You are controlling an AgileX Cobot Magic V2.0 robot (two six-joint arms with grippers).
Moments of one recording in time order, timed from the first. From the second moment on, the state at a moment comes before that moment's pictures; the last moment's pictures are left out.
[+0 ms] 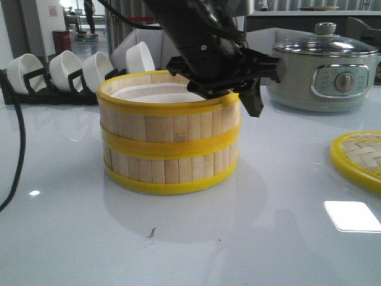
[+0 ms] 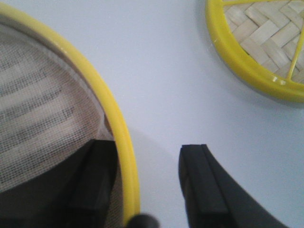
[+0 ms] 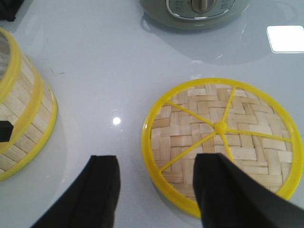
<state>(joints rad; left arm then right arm) -0.76 2.03 -1.64 -0.24 0.53 0.10 -0.02 0.94 -0.68 0.16 0.36 -0.02</state>
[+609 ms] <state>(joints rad) -0.76 2.01 -1.79 -0.20 0.65 0.10 -0.02 0.94 -0.68 0.16 0.36 -0.02</state>
